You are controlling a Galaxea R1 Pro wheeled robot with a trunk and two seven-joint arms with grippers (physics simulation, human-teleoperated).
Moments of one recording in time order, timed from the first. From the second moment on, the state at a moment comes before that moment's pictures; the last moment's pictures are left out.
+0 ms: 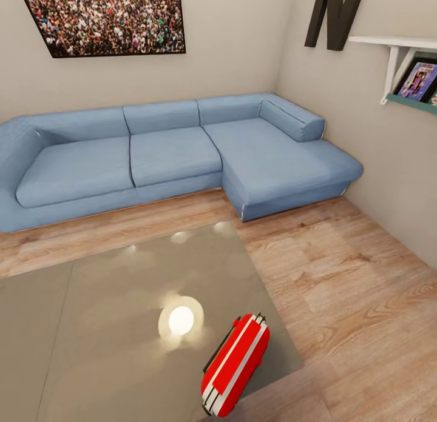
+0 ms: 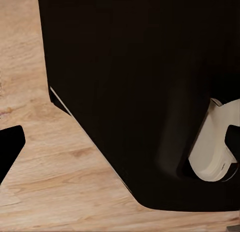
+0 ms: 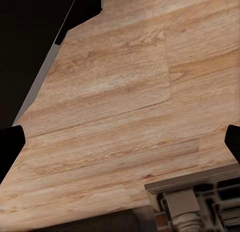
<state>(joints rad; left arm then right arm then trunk) 0.00 -0.04 0.01 -0.15 0.05 -0.07 -0.02 0.15 -0.08 -0.02 -0.03 0.03 -0.23 -0.04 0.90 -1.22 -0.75</state>
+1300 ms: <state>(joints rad) -0.09 0.16 0.07 -1.39 0.08 0.60 -0.21 0.15 -0.17 -0.16 -1.48 0.04 0.59 0.02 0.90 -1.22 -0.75</state>
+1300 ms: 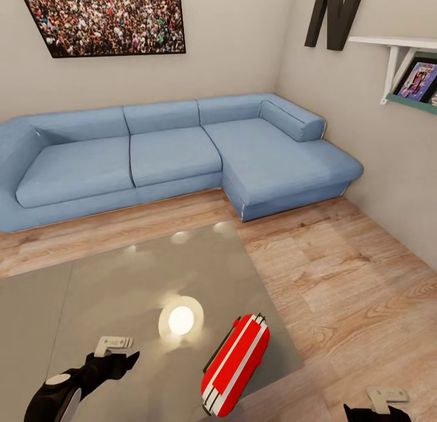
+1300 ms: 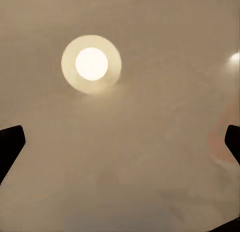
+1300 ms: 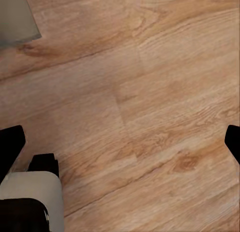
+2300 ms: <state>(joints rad) -0.14 0.15 0.08 -1.34 0.07 0.59 -0.22 0.15 -0.16 -0.16 -1.54 0.03 0.59 0.16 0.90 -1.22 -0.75</state>
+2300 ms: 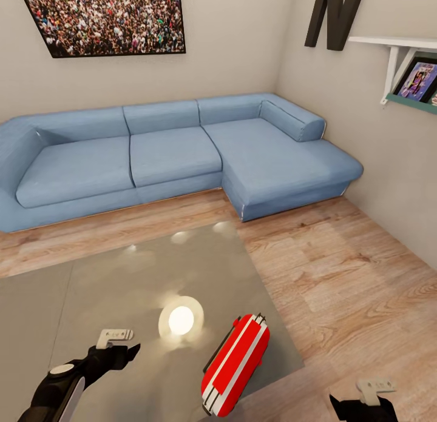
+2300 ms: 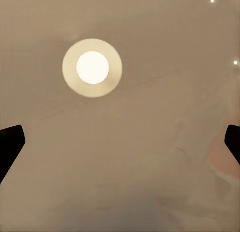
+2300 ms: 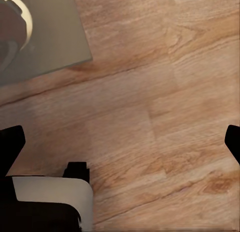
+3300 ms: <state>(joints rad) -0.14 0.15 0.07 -1.34 0.07 0.59 -0.22 0.04 -0.15 -0.09 -1.58 0.03 0.79 0.31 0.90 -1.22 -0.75</state>
